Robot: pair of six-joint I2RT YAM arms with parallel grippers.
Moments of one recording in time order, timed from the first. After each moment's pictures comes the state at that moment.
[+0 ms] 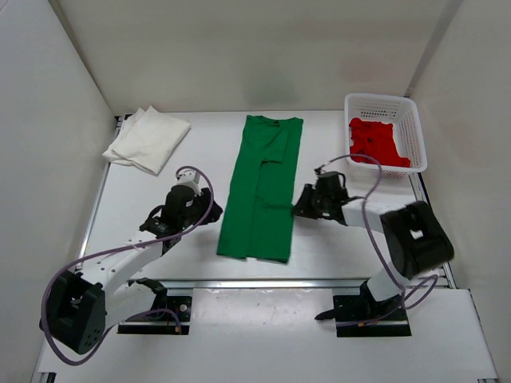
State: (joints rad) left arm -0.44 1.06 0.51 -0.03 -0.01 -0.55; right arm 0.44 1.65 0.73 0.12 -0.30 0.64
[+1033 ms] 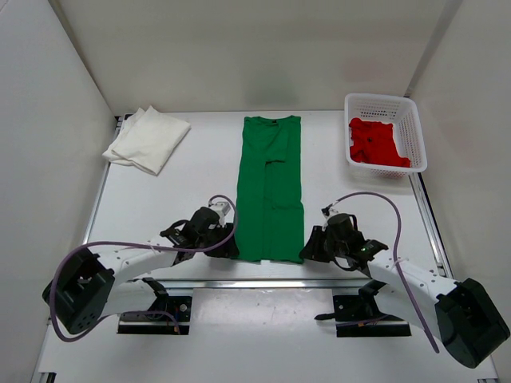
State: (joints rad) left arm -0.73 1.18 0.42 -0.12 0.11 -0.58; right arm 0.56 0.95 0.26 -0.14 -0.25 0.70
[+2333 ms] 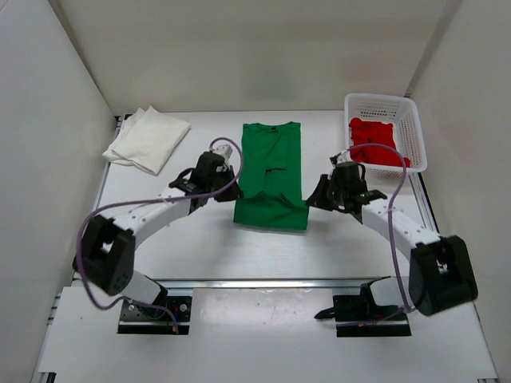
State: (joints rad) left arm -0.56 1.43 0.92 -0.20 0.10 -0.57; right arm 0.32 1.27 0.71 -0.22 -0.26 0.54
